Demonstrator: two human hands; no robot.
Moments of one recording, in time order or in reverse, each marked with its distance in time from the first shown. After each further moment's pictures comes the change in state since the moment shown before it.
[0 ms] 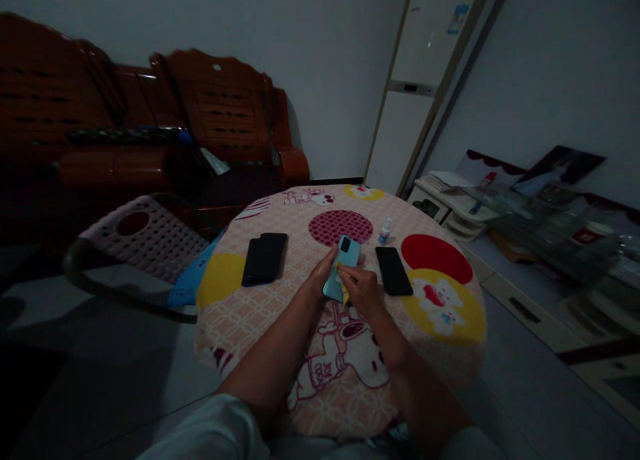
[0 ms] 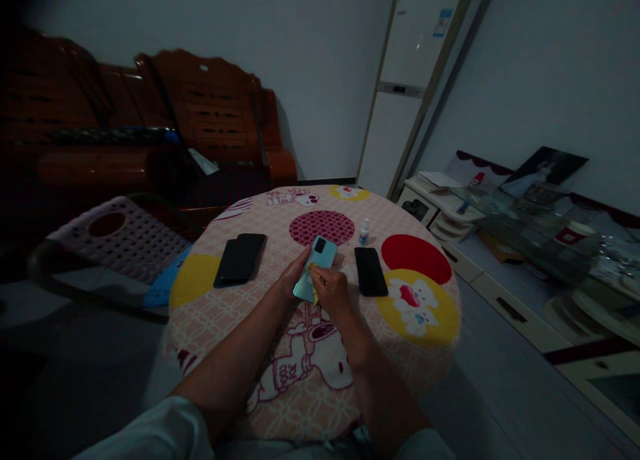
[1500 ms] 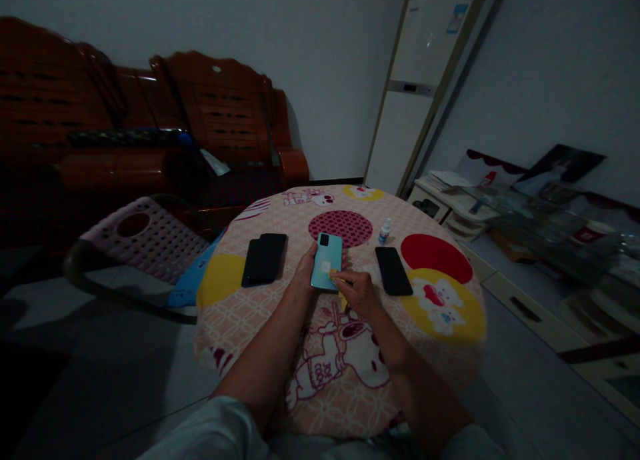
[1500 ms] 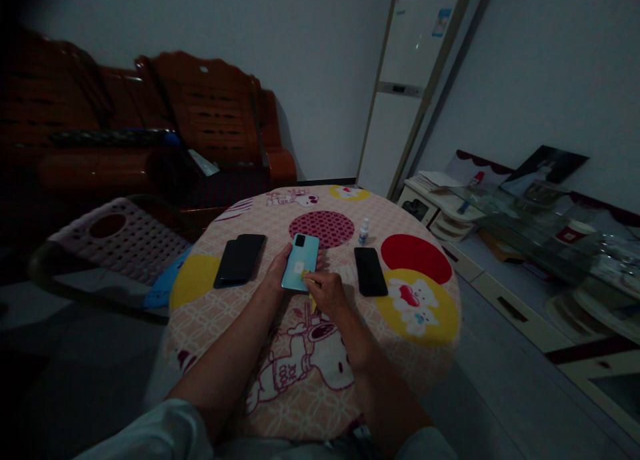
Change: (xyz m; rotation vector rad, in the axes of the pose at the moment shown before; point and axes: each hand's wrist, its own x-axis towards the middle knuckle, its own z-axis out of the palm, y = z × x) left_hand -0.009 0.025 -0.022 -0.154 0.085 0.157; right_hand -0.002 -0.005 0.001 0.130 -0.141 0.127
